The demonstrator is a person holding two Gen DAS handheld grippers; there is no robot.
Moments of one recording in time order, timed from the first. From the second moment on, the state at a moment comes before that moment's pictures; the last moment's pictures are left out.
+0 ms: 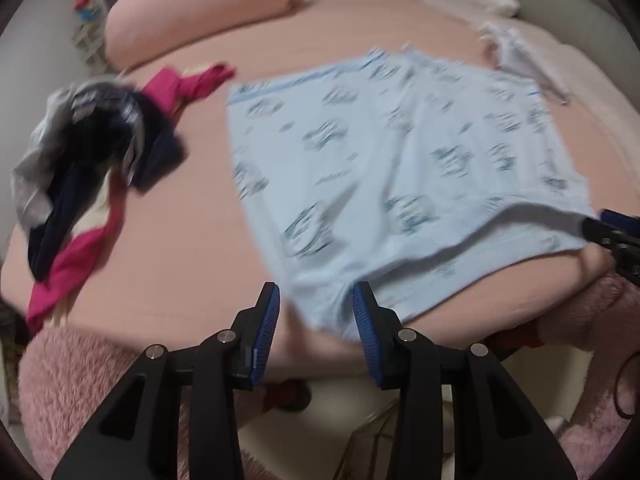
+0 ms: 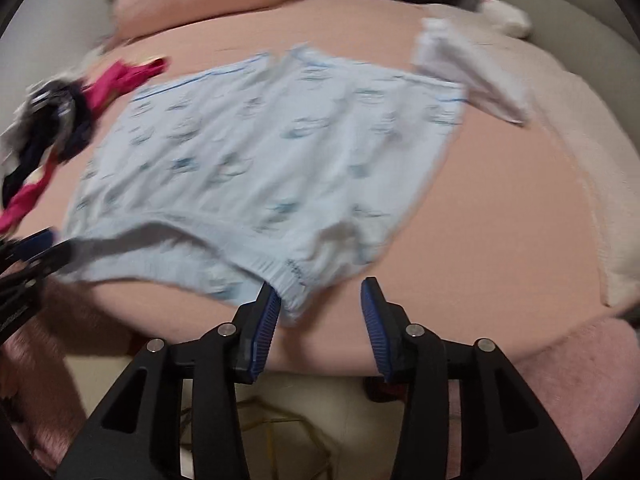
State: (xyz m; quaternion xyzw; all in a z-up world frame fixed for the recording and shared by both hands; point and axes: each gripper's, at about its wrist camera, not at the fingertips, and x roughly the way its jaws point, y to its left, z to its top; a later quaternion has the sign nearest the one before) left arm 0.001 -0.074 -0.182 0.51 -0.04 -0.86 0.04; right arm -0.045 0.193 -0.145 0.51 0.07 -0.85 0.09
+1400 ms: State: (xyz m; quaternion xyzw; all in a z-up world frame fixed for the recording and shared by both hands) left arm -0.024 -0.017 -0.194 0.51 -0.11 -0.84 -0.17; right arm -0.041 0.127 -0.164 0.52 0.13 -0.79 0.28
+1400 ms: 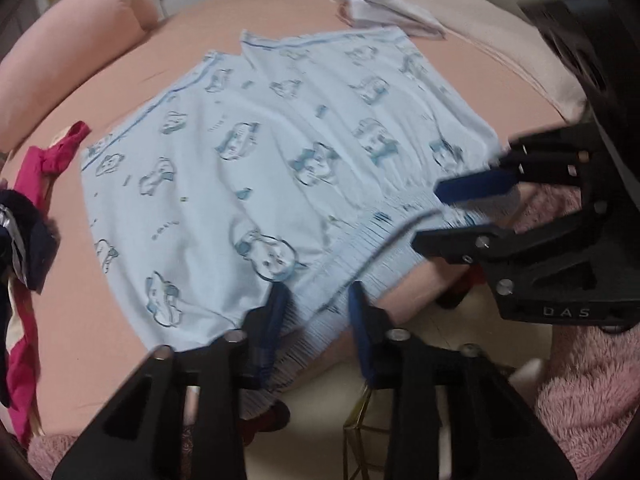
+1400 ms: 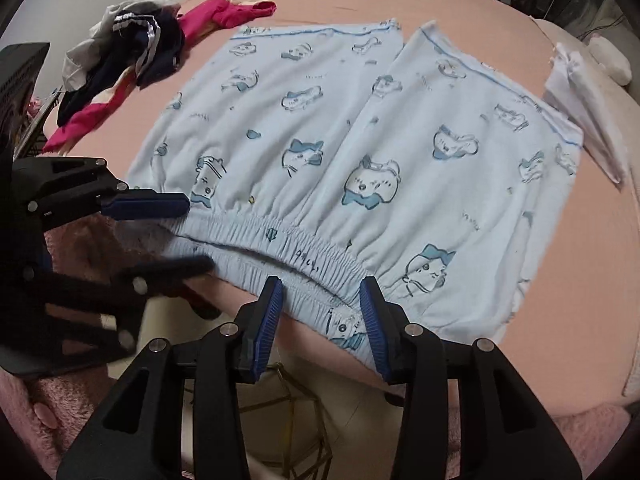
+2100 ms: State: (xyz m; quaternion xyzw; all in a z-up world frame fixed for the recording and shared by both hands) left arm -0.019 -0.021 -0.184 0.46 -0.10 -0.86 -0.17; right arm -0.041 0.120 -0.164 0.46 0.15 -0.83 0.28
